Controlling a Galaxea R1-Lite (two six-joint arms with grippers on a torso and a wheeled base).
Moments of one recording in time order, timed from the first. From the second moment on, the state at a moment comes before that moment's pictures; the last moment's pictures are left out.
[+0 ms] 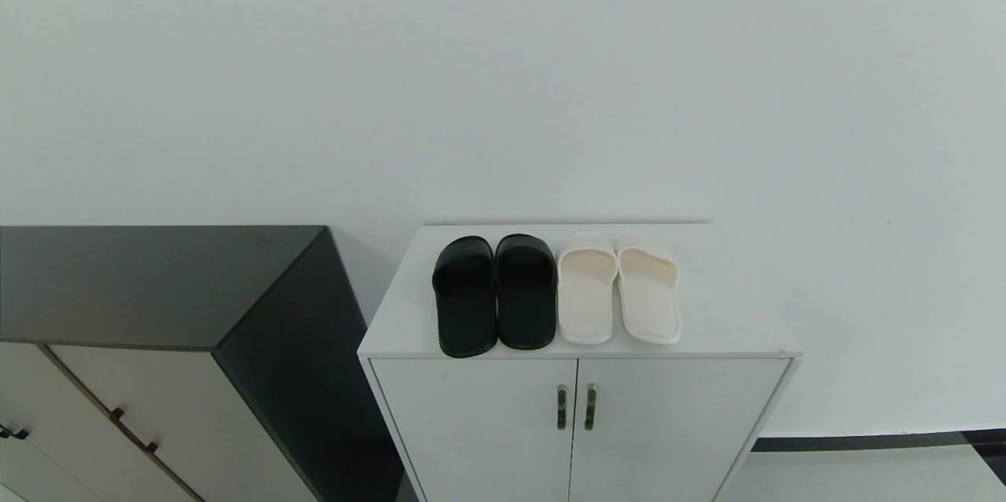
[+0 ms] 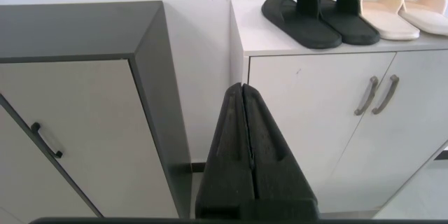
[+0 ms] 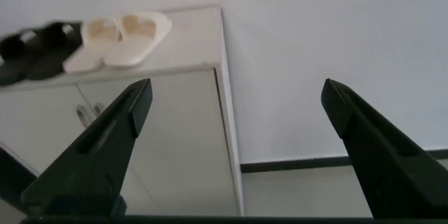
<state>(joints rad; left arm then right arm) 0.00 0.00 0.00 0.00 -0.02 0.02 0.01 0.06 -0.16 0.07 -0.01 0.09</state>
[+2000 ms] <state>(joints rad) 0.00 0.00 0.00 0.00 -0.03 0.04 0.66 2.17 -1.13 -0.80 -0.60 0.14</state>
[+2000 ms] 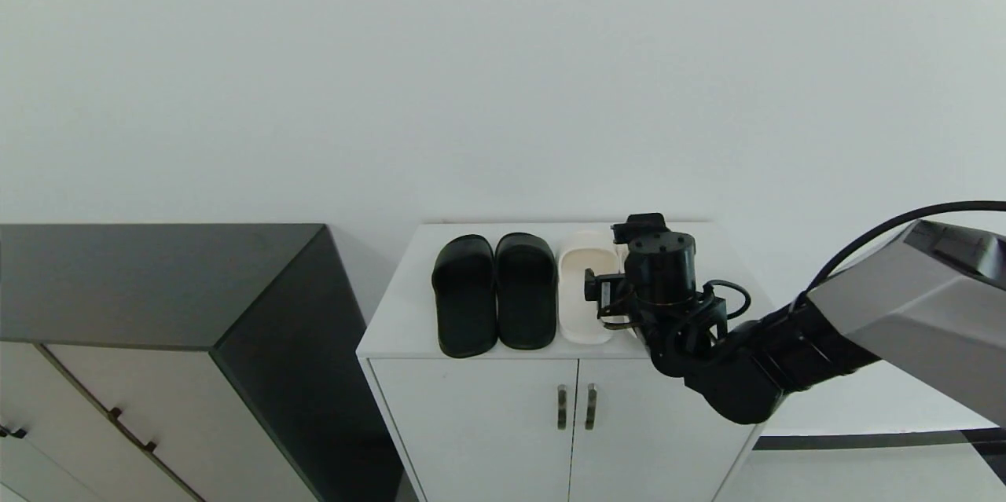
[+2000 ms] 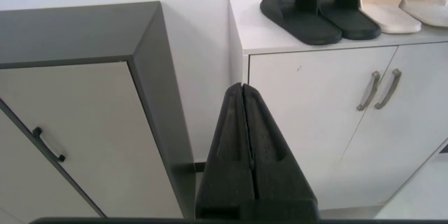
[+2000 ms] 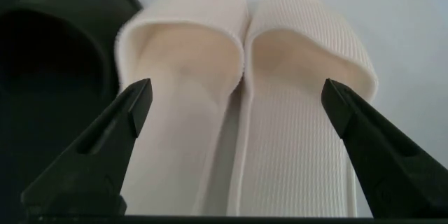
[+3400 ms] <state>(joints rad) 0.00 0.00 0.00 0.00 -0.03 0.03 0.56 2.39 -1.54 -0.57 -0.52 0.22</state>
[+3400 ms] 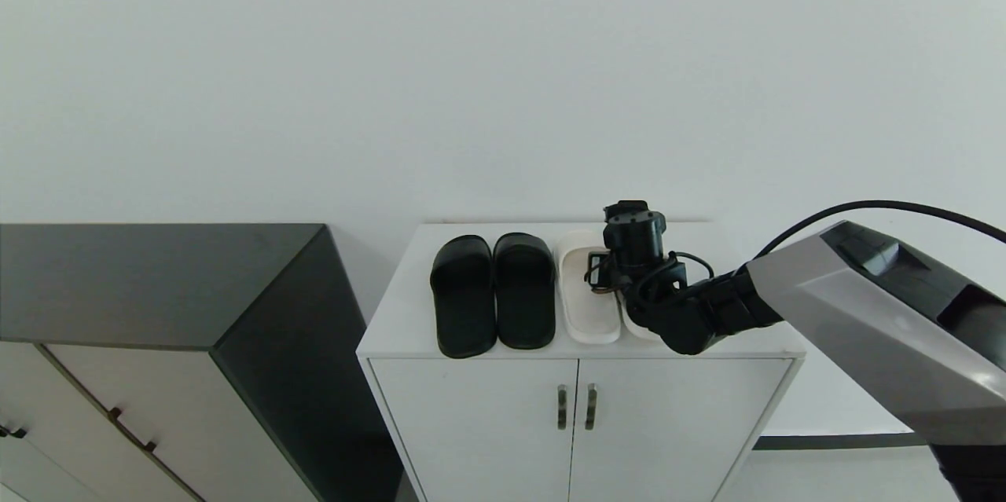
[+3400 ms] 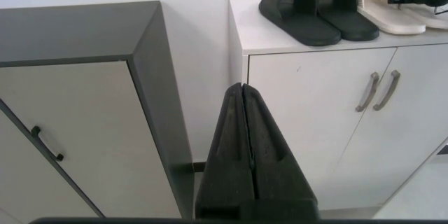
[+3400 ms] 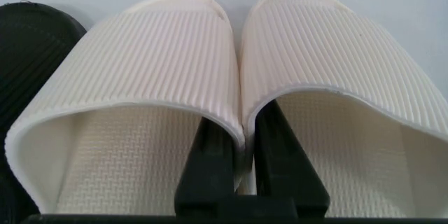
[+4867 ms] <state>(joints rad) 0.00 0.00 0.00 0.00 -0.02 0.01 0.83 1.64 -0.60 -0.69 -0.35 0.18</state>
